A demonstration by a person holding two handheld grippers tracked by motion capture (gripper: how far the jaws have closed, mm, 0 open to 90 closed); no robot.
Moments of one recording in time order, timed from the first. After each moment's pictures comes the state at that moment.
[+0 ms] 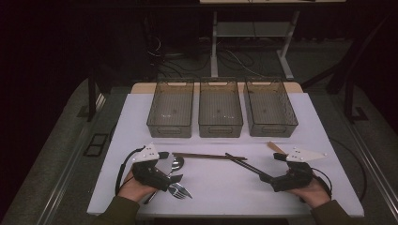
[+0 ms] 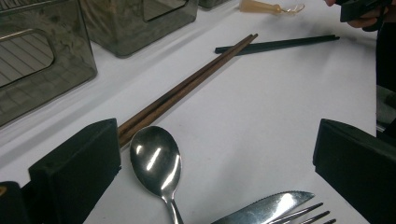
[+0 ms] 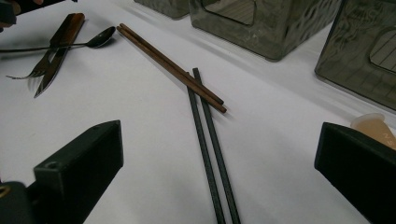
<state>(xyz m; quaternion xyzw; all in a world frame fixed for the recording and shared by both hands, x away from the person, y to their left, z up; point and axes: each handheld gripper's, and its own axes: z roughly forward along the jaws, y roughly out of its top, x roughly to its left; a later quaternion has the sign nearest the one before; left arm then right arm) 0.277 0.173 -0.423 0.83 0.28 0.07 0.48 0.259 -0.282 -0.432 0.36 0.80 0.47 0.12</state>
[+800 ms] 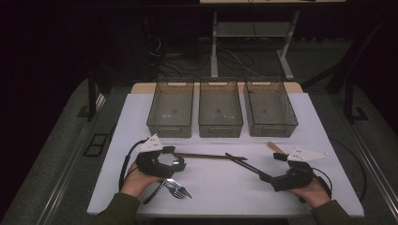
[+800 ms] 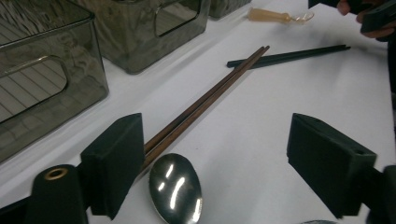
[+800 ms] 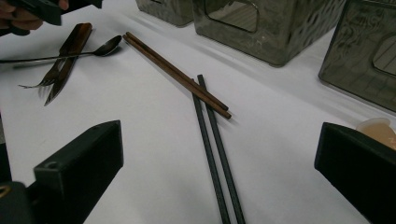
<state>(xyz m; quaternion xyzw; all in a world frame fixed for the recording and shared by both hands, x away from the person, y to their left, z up) 0.301 0.166 -0.418 0.83 0.27 0.07 0.48 0.259 -0.282 -0.430 0.36 0.79 0.48 0.11</state>
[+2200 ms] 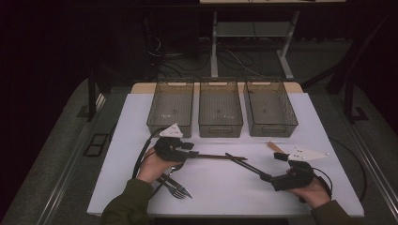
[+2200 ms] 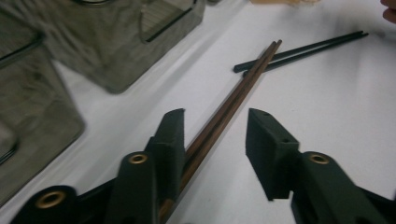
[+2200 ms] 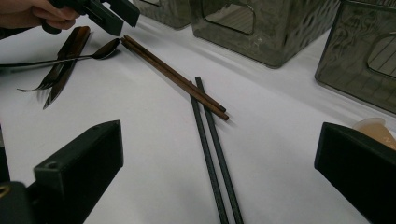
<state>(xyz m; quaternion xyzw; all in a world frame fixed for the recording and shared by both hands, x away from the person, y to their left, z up) 0.348 0.118 -0.421 0.87 0.24 0.03 0.44 0.259 -0.283 -0.429 0.37 0.79 0.49 0.11</state>
